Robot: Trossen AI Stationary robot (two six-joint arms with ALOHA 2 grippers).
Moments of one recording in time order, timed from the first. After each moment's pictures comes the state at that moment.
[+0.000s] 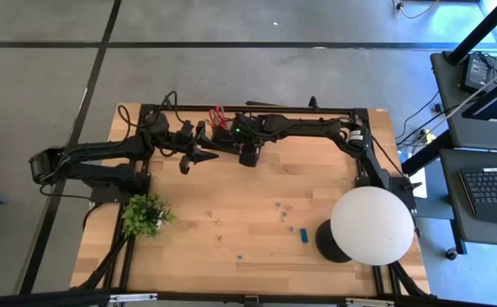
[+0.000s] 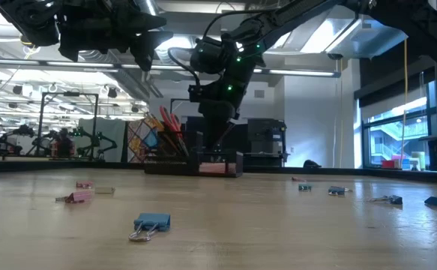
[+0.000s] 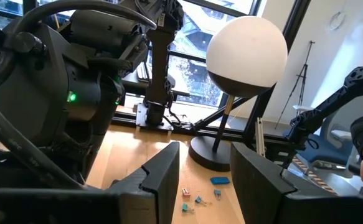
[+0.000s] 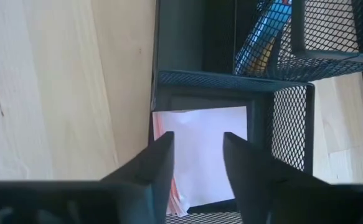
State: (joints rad) left arm 0.49 1.01 0.45 0.59 0.67 -0.25; right arm -0.29 2.18 1.77 -0.70 0.11 -0.16
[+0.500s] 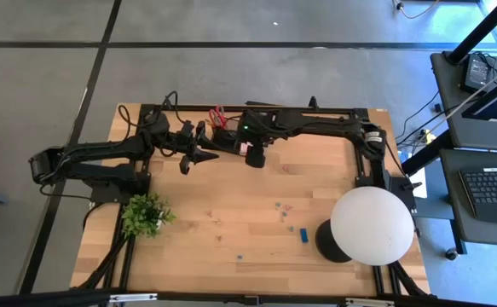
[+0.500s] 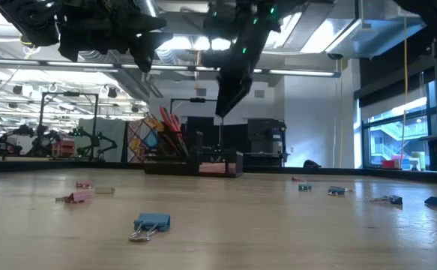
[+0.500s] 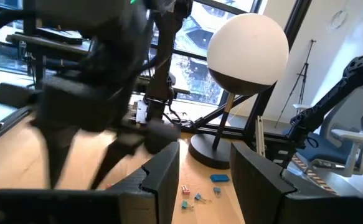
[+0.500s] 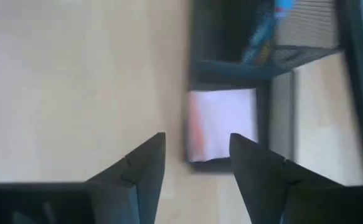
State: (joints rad) left arm 0.49 1.01 0.45 0.58 0.67 -0.25; right arm -0.25 2.01 1.76 -0.87 0.05 -0.10
